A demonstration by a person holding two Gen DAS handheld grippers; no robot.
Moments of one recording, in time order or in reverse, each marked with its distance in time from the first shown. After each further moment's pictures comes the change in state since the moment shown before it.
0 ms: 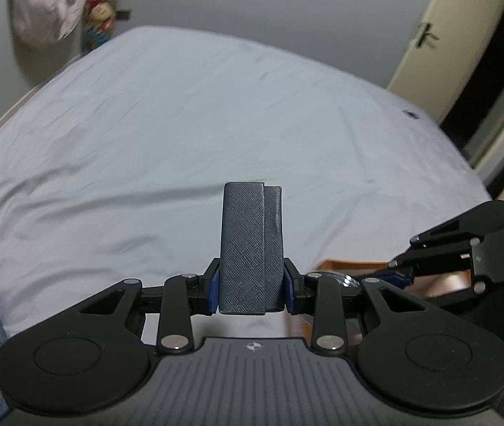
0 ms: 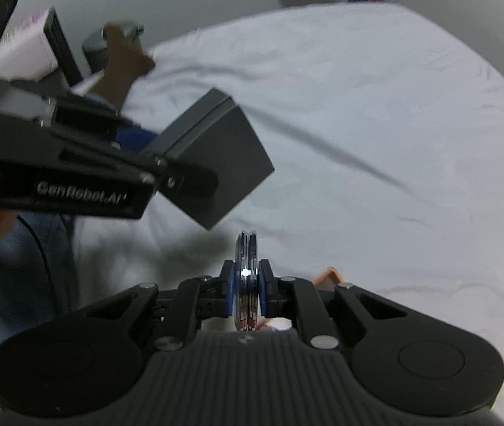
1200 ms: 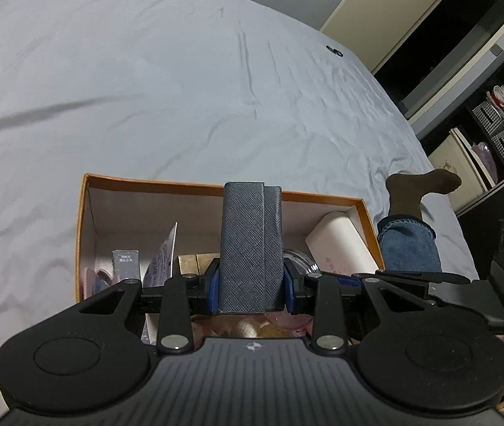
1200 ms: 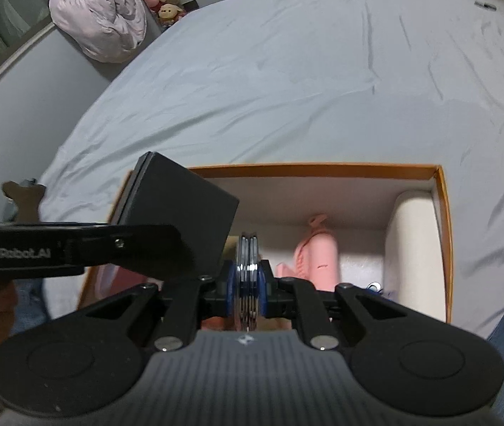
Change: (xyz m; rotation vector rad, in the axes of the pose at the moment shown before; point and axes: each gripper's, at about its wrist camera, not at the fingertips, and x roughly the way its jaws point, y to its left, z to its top) left arm 0.083 -0.126 -0.037 -0.001 0.213 -0.232; right arm -0.040 -0.086 -0.192 0.712 -0.182 -0.114
